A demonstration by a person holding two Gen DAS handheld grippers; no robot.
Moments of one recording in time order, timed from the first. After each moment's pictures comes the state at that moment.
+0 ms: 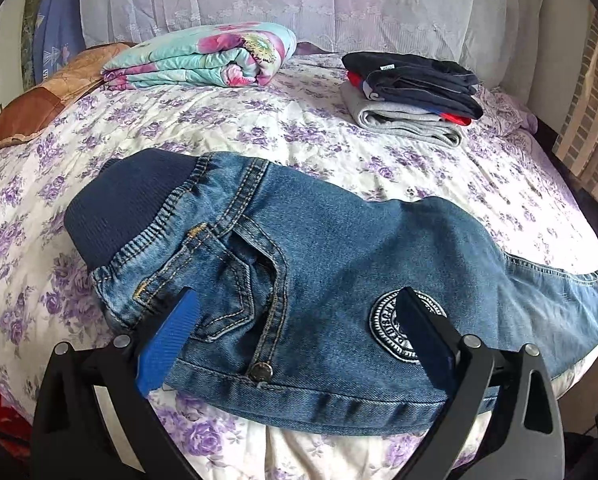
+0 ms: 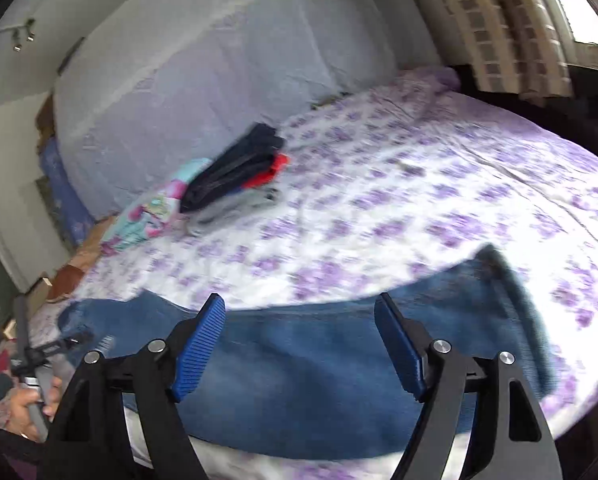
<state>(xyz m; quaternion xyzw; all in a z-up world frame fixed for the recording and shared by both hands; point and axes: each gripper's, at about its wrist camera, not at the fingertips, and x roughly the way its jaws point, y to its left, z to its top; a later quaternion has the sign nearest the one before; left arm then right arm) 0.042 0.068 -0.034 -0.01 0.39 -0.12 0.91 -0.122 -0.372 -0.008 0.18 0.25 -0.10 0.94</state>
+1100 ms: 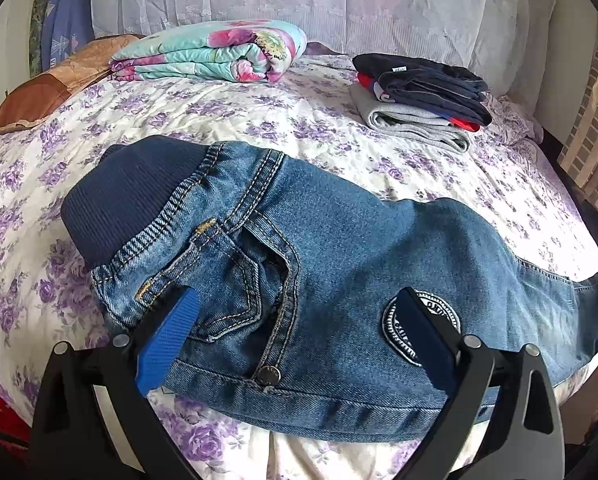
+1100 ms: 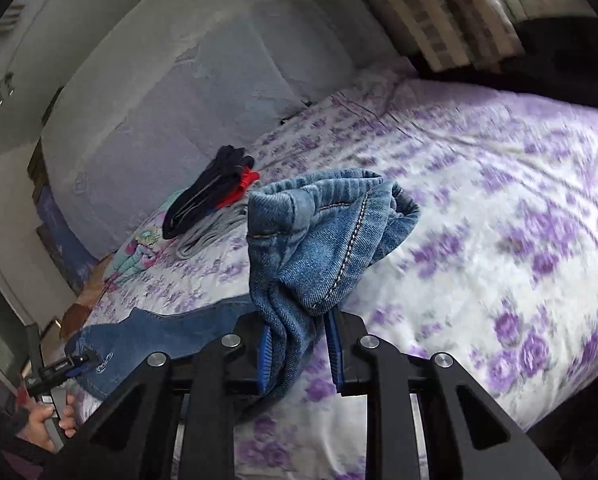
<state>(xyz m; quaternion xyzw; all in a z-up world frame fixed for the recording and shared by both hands) 0.044 0.078 -0.042 -0.04 0.39 -0.12 0.91 -0.163 -0.384 -0.025 0.22 0.18 -0.06 0.96</state>
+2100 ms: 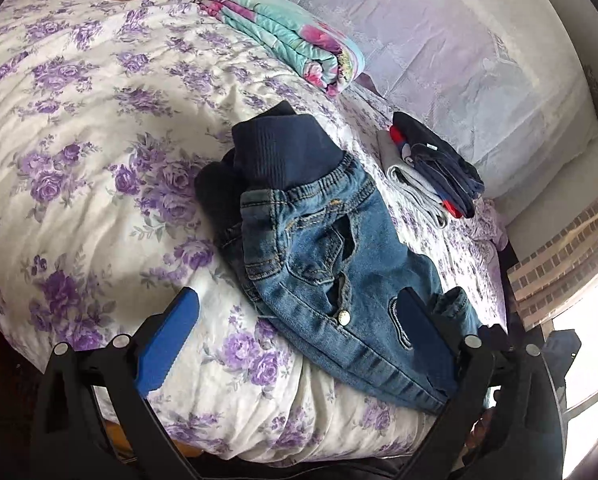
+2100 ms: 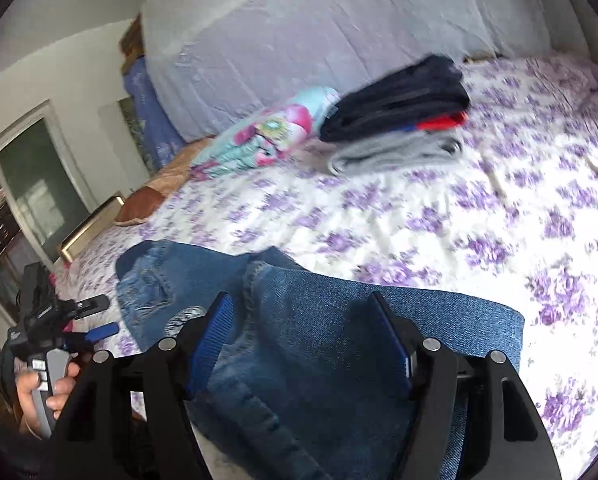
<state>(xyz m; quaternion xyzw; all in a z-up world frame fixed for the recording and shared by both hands) 0.018 0.181 -0.052 -0.30 0.40 -0.13 0.86 0.021 -0.217 -0.023 0.13 0.34 0.12 0.92</state>
